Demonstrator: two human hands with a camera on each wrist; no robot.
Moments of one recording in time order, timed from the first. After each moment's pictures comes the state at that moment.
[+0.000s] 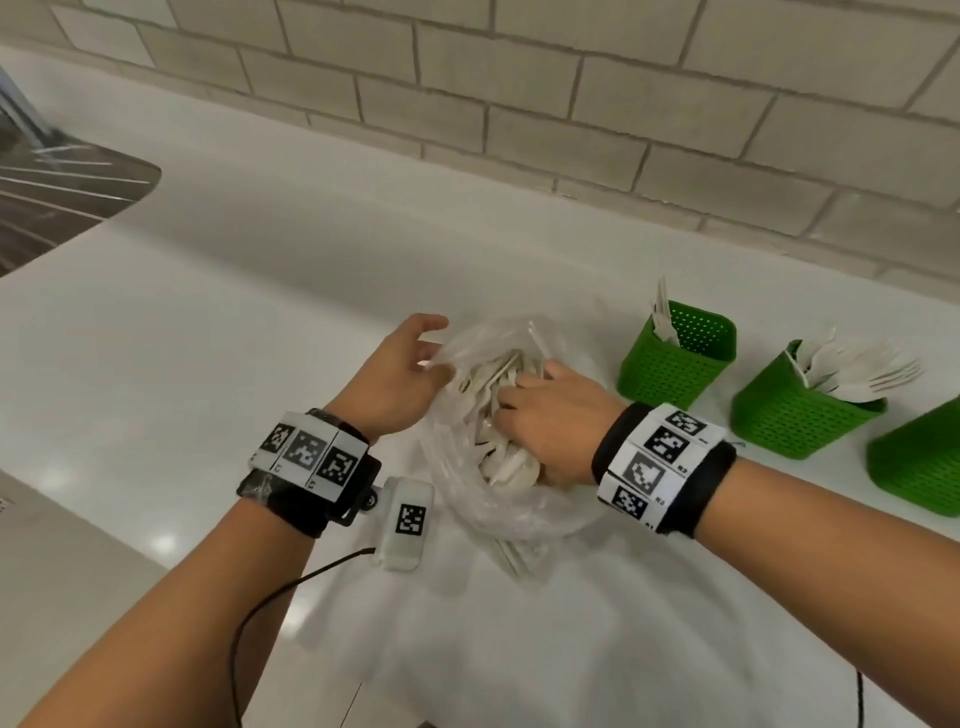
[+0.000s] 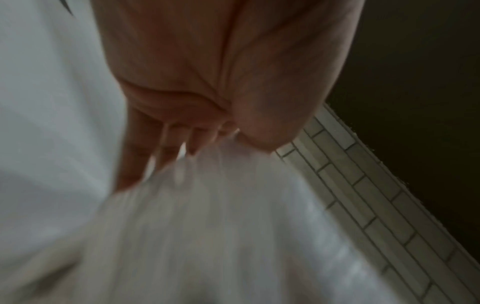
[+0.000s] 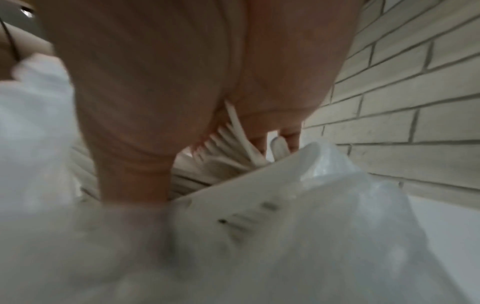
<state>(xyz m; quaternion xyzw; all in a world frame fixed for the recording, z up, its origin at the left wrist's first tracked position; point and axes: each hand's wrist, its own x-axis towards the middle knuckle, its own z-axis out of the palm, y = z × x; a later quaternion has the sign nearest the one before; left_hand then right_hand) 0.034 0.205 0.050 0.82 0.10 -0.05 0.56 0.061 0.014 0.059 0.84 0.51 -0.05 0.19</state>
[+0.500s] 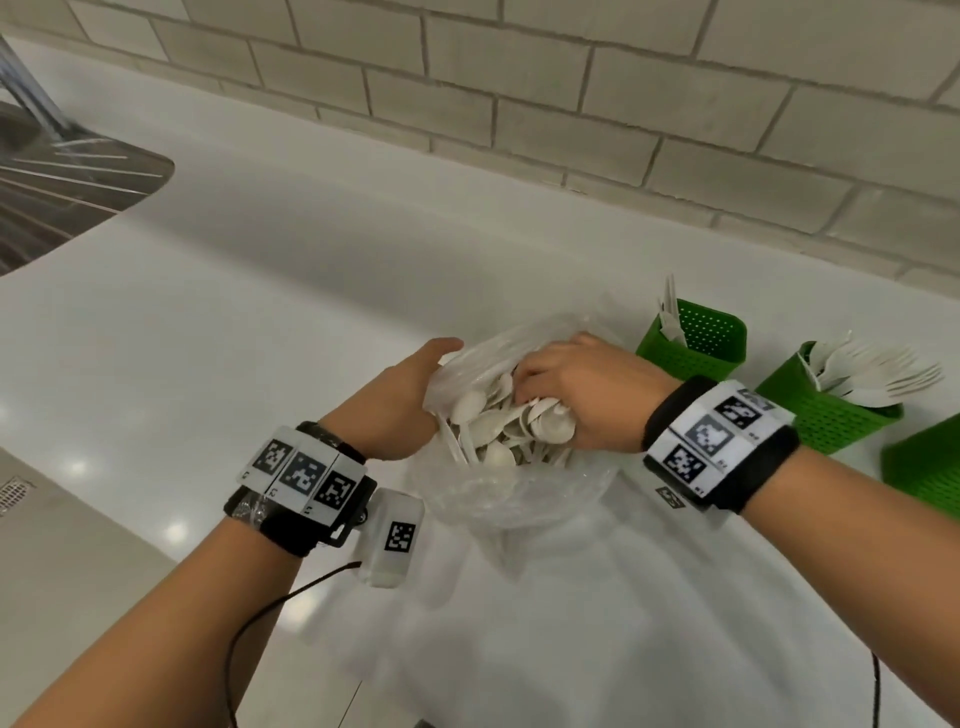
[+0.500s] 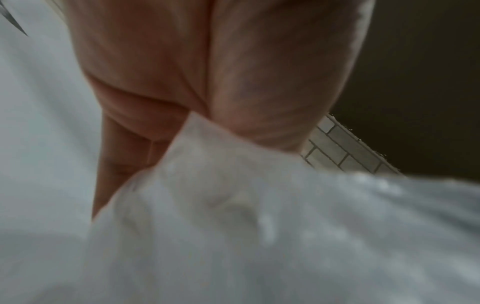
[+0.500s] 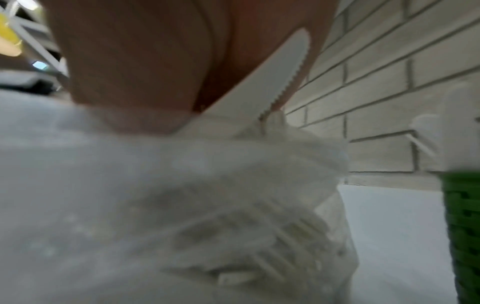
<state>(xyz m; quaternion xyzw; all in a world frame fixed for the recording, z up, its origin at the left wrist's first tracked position) 0.020 0.208 0.047 0.92 0.01 -0.12 0.37 0.093 -0.013 0.077 0.85 0.52 -0.08 -0.01</state>
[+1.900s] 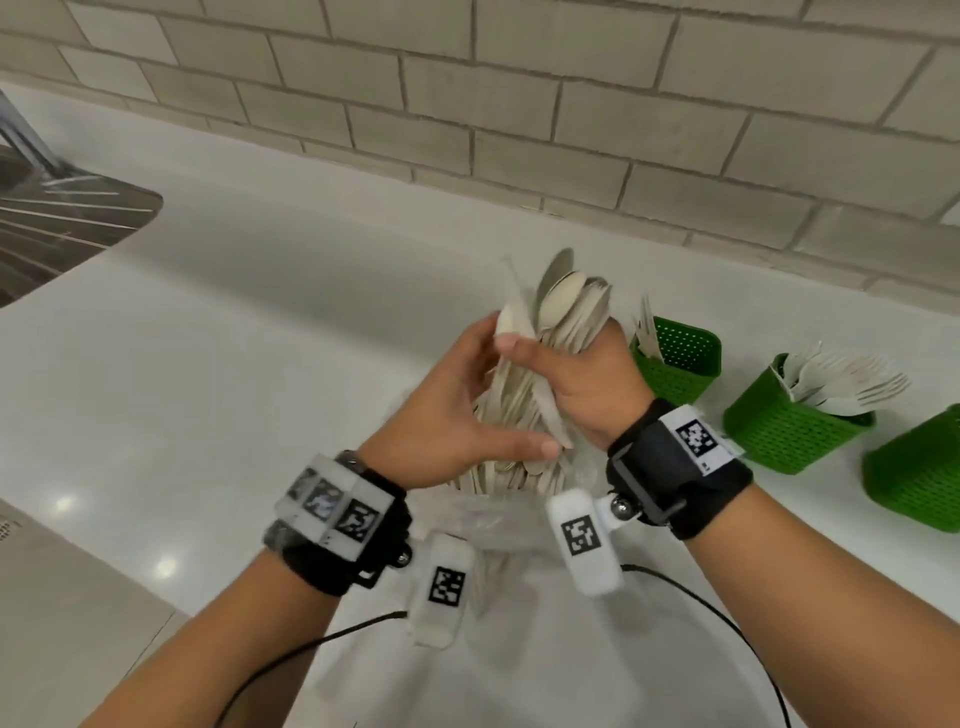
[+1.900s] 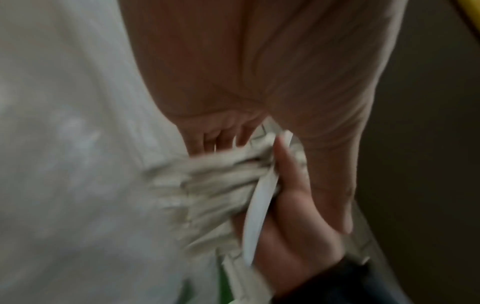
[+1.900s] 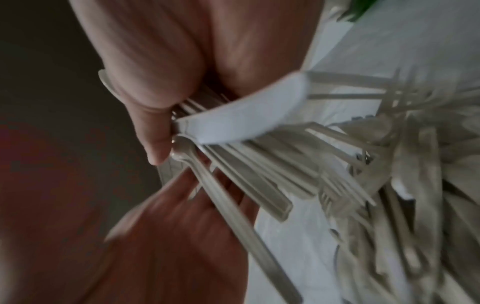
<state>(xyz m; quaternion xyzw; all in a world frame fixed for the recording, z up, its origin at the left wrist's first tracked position) 0.018 0.151 0.075 0.74 -0.12 -0.02 0.66 0.077 0.001 0.087 0.67 0.18 -0.05 -0.71</state>
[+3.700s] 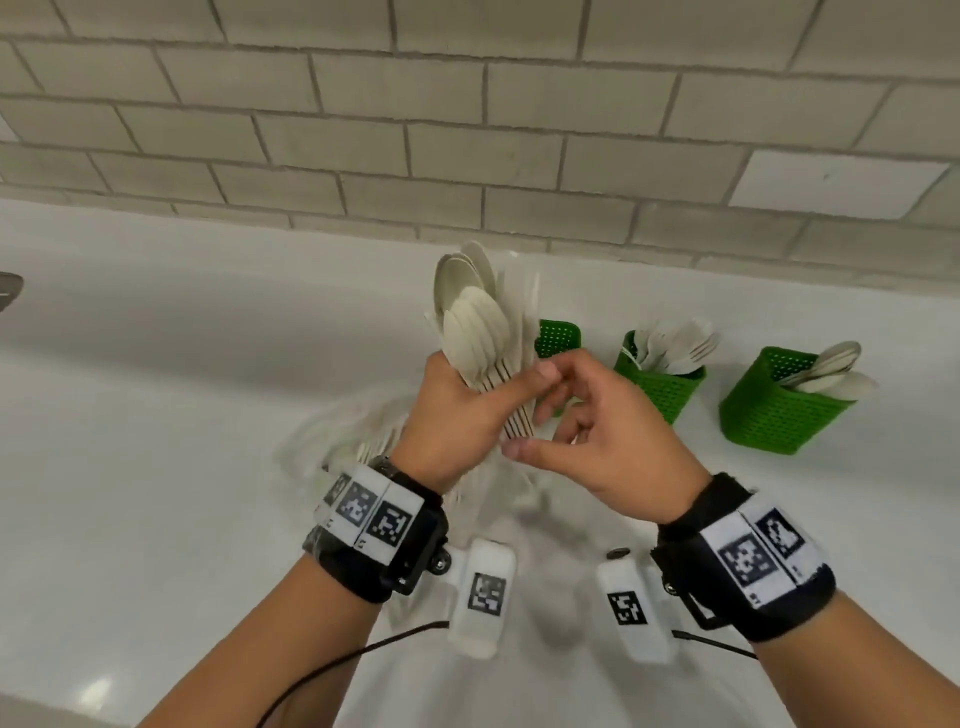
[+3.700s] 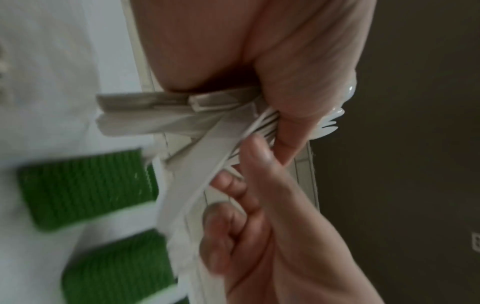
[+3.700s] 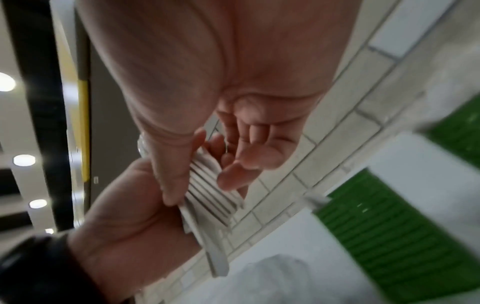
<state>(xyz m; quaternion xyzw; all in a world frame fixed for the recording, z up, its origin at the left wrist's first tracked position) 0.024 0.034 0.101 0.66 -0.12 0.04 0.74 0.008 -0.125 0.104 0.84 0.17 -0.02 -0.52</state>
